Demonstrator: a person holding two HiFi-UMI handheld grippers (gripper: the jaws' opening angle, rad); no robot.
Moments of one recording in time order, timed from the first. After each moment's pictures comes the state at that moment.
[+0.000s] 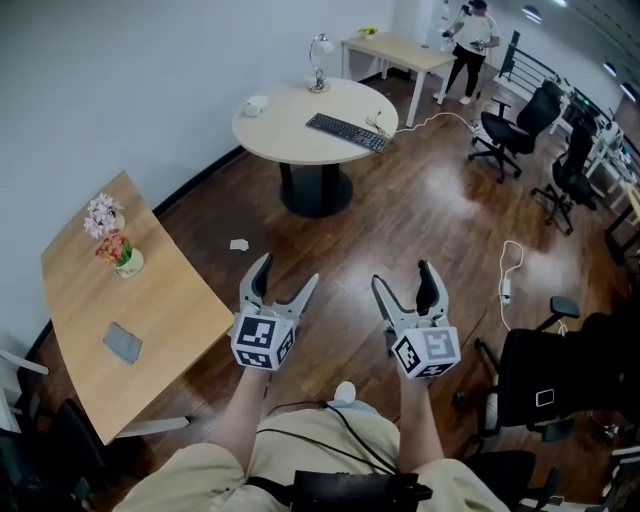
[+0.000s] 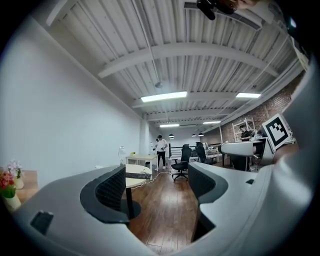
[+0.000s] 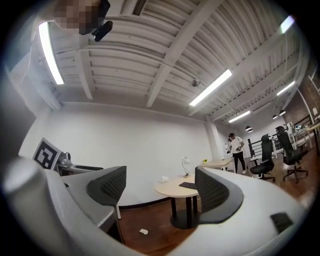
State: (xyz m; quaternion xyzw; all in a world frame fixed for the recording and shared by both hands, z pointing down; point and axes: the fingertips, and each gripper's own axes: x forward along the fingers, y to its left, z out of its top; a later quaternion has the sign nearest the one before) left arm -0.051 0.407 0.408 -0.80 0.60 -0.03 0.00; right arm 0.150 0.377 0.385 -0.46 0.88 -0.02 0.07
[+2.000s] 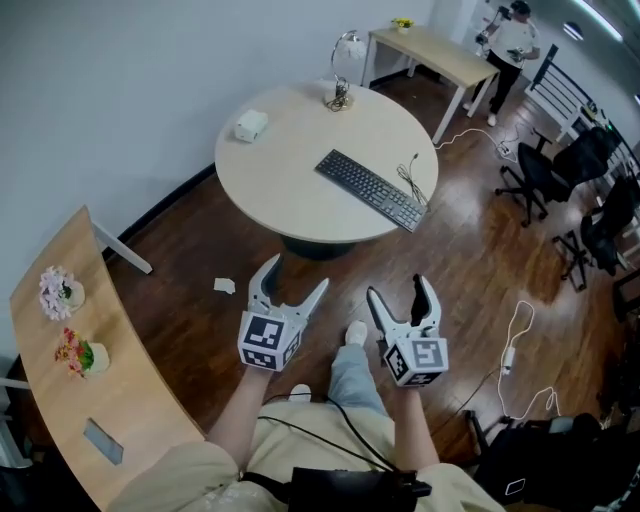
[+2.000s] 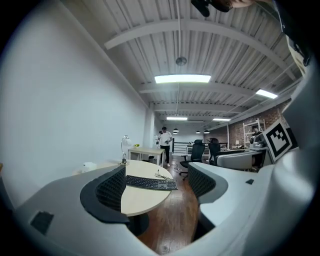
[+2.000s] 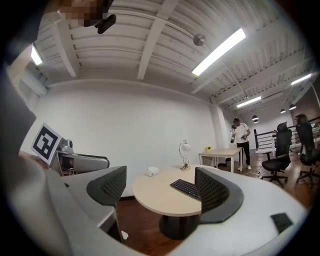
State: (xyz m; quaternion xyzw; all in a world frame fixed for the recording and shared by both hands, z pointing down) left arm -0.177 -0.100 0.471 -0.80 0.59 -0.04 -0.05; right arm 0.000 -0.132 0.466 -0.45 0.89 -0.05 -0.01
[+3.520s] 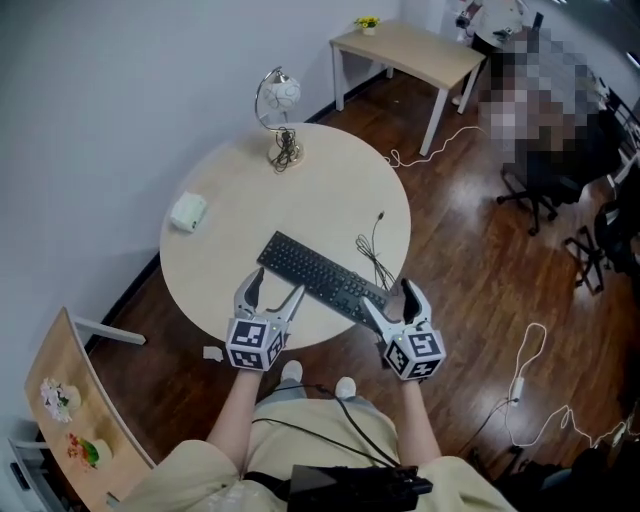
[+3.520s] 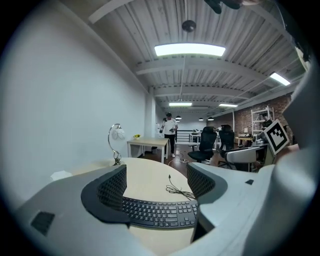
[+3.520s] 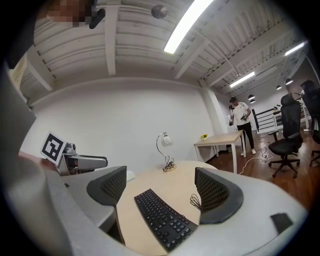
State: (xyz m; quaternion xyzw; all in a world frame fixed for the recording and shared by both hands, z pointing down) left arm -0.123 -0.487 0.501 -0.79 0.60 -0.11 -0.08; right arm 0.091 -0.515 0.517 -0.44 0.88 -0.15 -0.01
